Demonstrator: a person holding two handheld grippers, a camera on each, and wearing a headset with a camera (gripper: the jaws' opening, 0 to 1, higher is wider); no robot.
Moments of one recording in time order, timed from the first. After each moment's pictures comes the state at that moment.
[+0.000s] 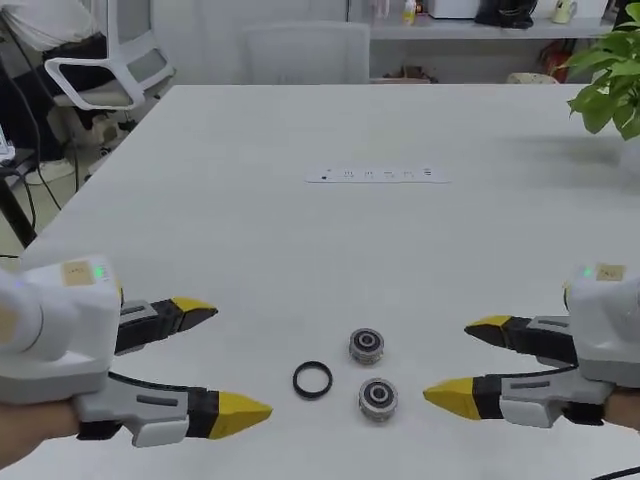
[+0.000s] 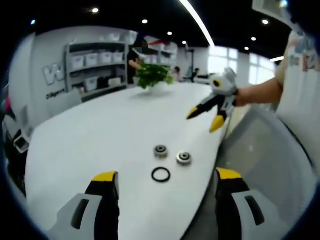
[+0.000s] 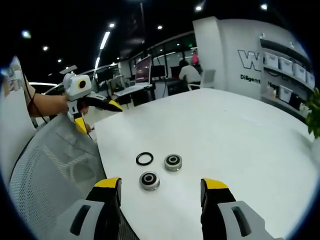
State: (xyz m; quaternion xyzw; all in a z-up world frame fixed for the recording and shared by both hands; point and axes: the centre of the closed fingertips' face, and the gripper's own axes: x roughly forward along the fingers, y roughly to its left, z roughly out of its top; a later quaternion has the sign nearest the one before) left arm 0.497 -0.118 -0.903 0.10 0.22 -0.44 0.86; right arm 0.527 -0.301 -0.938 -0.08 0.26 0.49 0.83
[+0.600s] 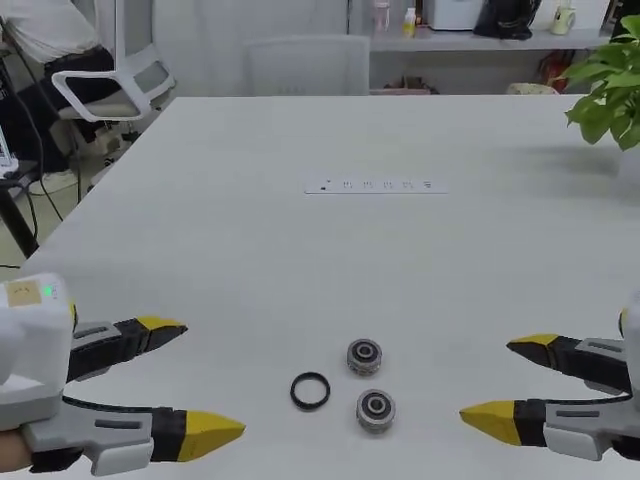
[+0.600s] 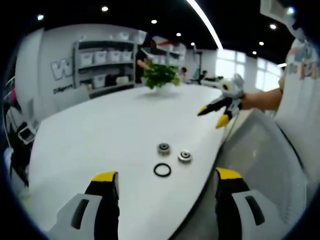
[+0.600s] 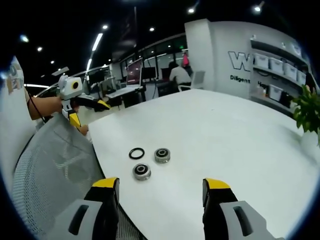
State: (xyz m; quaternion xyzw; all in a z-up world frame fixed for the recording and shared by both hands) left arm 0.486 -0.100 -0.895 0.08 0.23 -0.42 0.88; right arm 0.522 -0.335 -0.932 -0.08 0.26 0.45 0.85
